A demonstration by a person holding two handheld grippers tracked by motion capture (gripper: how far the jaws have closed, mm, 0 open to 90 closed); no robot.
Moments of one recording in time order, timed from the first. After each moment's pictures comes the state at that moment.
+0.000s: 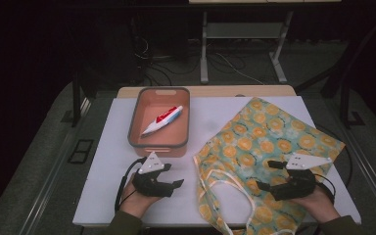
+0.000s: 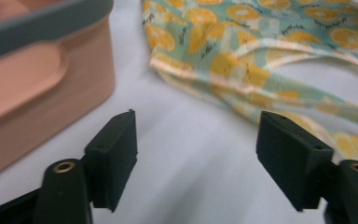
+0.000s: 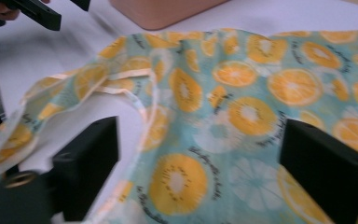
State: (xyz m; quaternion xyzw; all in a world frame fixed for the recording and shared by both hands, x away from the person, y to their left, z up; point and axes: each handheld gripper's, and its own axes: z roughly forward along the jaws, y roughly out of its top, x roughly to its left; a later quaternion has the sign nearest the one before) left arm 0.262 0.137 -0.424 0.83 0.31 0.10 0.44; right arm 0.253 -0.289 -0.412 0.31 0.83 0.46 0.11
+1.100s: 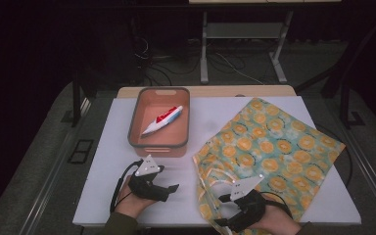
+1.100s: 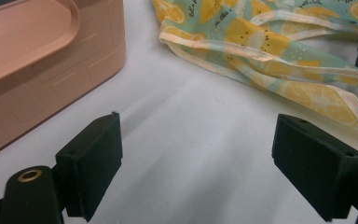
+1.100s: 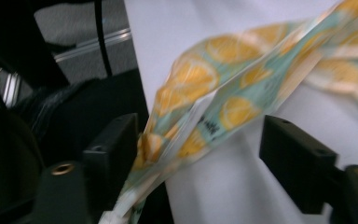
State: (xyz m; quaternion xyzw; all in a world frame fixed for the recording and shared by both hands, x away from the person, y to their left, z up) left arm 0.266 0.145 -0.437 0.84 0.31 0.11 0.43; right arm 0.221 -0.173 -0.442 0.17 0.91 0.38 -0.04
